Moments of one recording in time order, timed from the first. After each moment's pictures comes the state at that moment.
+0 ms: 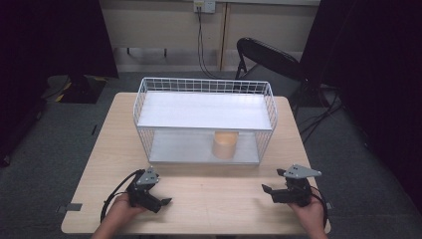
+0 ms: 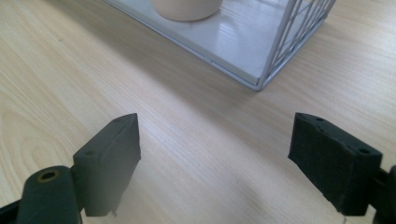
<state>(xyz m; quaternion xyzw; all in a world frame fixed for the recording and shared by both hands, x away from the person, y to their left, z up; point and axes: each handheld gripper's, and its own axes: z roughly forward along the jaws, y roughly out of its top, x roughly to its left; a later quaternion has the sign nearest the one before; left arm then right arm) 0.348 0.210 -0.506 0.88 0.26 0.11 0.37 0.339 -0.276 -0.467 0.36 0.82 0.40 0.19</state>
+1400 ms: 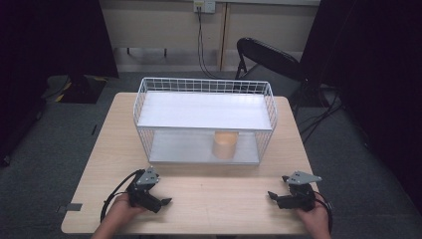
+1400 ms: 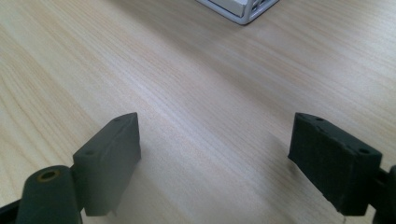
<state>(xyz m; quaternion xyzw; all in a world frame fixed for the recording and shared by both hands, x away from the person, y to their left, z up) 0.348 0.210 -0.506 0.88 0.26 0.11 0.37 0.340 -0.300 -0.501 0.36 0.84 0.36 0.19</state>
